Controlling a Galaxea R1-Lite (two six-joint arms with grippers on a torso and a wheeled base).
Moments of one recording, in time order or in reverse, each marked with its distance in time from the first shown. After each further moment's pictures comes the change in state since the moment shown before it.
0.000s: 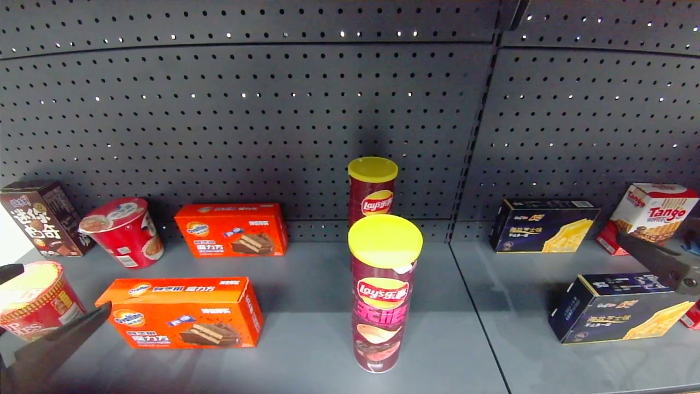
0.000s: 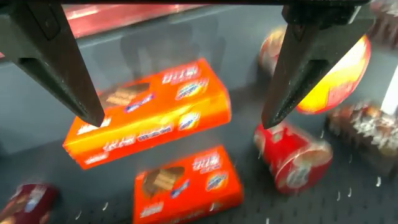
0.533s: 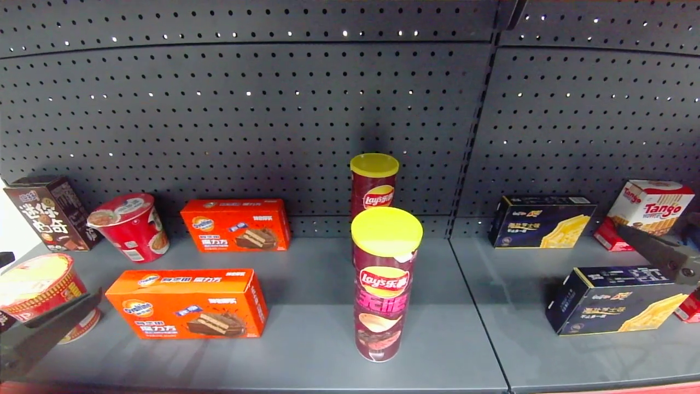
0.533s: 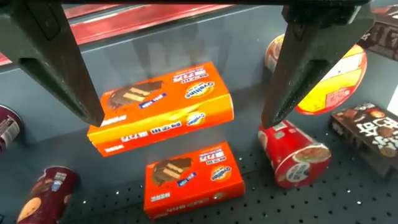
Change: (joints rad) left arm -0.004 -0.007 -0.044 0.015 -0.028 -0.057; right arm -0.009 0.012 -0.022 0.006 -0.034 0.004
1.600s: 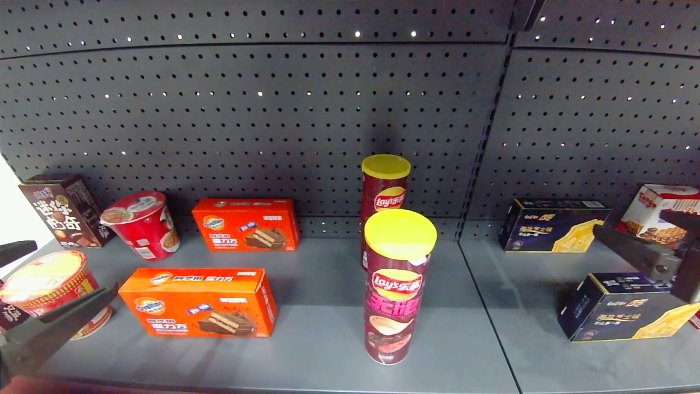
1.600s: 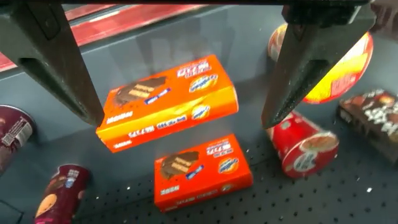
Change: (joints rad) left arm -0.029 0.039 -0.005 -0.048 -0.054 0.016; right arm -0.002 0.089 -0.032 -0.009 0.078 -0.005
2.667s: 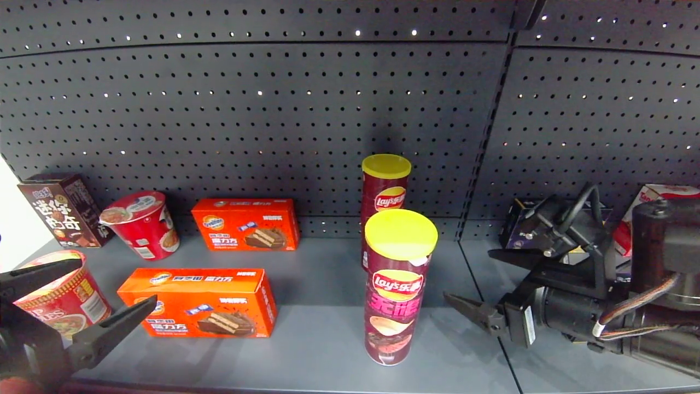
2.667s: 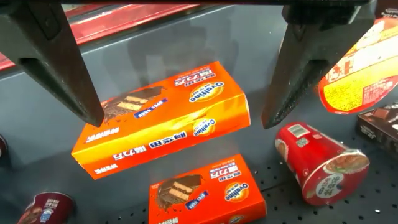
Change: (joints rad) left arm -0.008 0.090 0.110 -0.119 0.026 0.012; right arm 0.316 0.377 -0.036 -0.110 0.103 -0.075
